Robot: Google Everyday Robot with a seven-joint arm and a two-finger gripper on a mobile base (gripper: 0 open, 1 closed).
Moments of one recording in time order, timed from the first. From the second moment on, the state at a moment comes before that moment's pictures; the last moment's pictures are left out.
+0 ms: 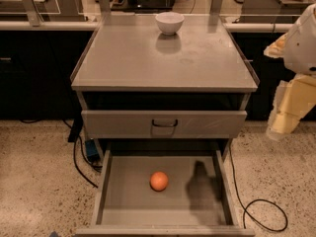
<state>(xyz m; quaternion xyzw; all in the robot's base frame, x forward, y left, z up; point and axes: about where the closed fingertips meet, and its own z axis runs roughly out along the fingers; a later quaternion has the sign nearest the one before) 0.438 -0.217 0.976 -0.60 0.78 -0.03 0.16</state>
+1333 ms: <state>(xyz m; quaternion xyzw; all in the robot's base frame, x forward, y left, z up) 0.447 -0.194 0.788 -0.51 0.83 0.09 0.20</state>
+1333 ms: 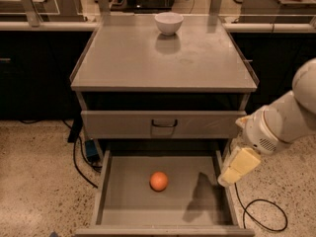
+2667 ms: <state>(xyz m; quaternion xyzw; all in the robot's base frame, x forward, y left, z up) 0.521 -0.152 0.667 -0.47 0.84 0.10 0.25</state>
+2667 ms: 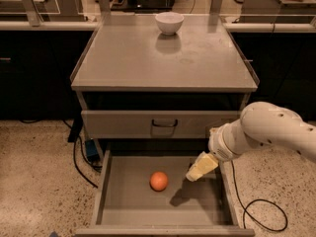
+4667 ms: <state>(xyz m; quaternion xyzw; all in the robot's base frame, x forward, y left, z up) 0.478 -0.099 0.512 -0.43 0.87 0.11 0.20</state>
